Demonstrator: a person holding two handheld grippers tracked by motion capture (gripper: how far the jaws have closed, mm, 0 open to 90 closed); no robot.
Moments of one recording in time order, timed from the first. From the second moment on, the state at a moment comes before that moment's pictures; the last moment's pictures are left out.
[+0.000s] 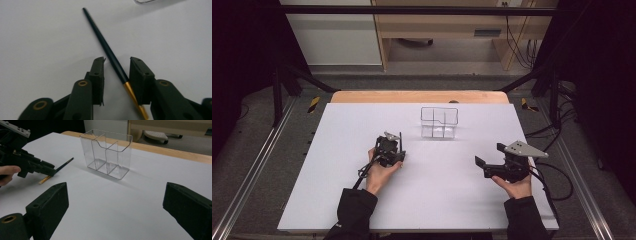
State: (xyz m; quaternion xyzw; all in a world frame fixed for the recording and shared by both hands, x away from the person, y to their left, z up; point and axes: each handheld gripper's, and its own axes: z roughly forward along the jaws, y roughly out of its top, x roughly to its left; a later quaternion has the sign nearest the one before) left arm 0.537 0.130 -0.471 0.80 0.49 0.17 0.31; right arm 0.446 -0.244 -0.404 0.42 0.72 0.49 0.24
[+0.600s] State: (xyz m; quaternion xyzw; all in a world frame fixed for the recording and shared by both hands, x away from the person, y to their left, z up) left arm 0.536 0.142 -0.467 0.82 0.45 0.16 0.30; right arm 0.446 -0.244 -0.404 0.42 0.72 0.49 0.24
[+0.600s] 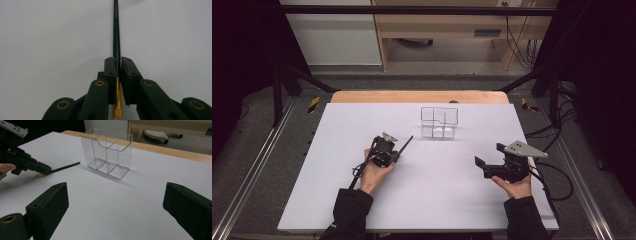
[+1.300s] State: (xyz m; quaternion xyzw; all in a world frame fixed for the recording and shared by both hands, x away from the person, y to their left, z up) left arm 0.571 0.123 -0.442 0.88 0.41 0.13 0.22; right arm 0.446 -0.246 -0.403 0.42 0.72 0.49 0.24
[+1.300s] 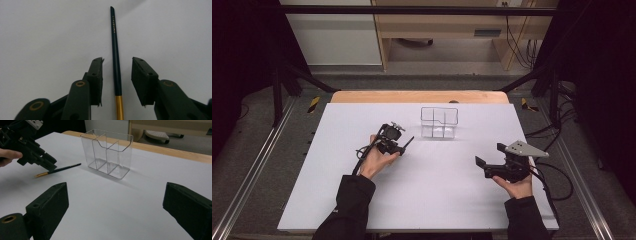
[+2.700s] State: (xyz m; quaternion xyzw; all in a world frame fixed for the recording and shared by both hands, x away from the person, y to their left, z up) left arm 0.568 0.121 -0.437 0.90 0.38 0.10 0.20; right arm 0.446 -0.246 -0.402 0.42 0.73 0.49 0.23
